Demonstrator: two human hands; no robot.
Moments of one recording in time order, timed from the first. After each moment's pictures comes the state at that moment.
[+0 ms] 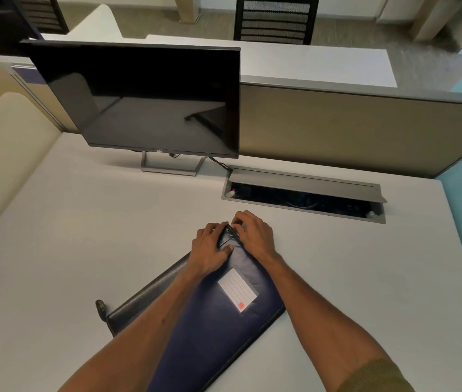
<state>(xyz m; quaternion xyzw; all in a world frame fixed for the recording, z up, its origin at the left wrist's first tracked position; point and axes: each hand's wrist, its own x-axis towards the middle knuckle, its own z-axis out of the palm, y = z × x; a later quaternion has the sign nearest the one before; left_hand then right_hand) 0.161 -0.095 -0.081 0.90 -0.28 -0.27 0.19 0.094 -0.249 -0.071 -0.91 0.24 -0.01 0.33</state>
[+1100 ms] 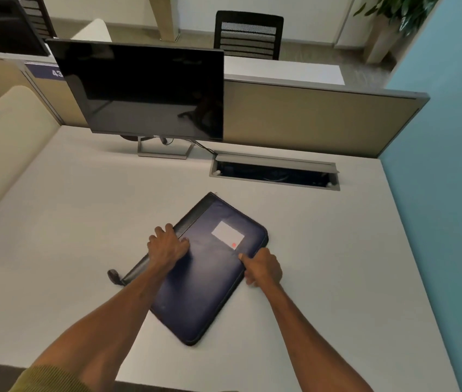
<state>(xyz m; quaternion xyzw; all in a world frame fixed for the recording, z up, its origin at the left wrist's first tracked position) 0.092 0.023 -0.036 0.96 -0.12 -0.25 0.10 -0.092 -0.139 -0.043 -0.74 0.54 0.13 0.38</state>
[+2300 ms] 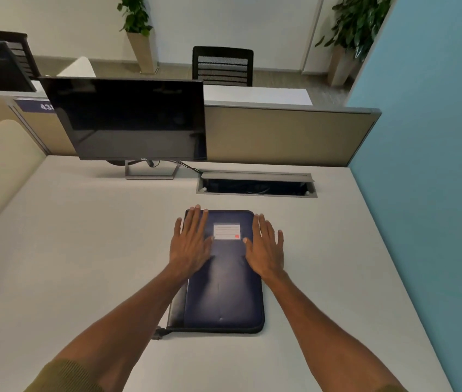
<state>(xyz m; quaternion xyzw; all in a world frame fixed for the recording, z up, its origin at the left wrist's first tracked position) 0.058 -0.022 -0.003 0.90 -0.43 -0.06 -0.05 -0.101 -0.167 0.000 -0.92 0.38 0.05 0.11</state>
